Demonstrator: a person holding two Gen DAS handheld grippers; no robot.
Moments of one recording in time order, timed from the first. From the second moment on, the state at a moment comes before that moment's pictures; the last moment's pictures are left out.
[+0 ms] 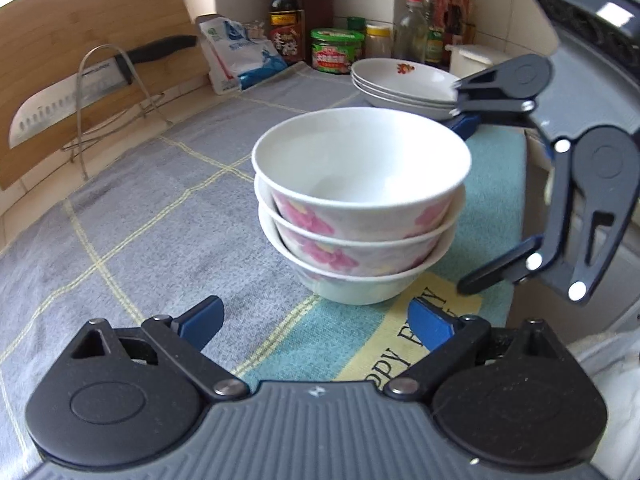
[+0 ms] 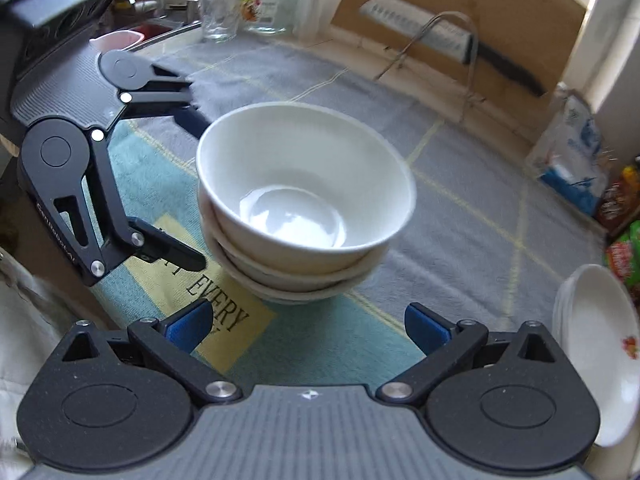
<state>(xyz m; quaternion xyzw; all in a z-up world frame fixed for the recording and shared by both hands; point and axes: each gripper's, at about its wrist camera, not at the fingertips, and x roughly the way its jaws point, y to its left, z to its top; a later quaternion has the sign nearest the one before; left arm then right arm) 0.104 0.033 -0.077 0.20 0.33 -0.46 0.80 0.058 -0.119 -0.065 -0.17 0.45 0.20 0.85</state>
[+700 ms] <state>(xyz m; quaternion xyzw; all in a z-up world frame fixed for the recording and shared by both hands) 0.123 0.006 -0.072 0.28 0.32 -0.54 0.72 0.095 -0.138 -0.066 -0.18 0.44 0.33 0.82</state>
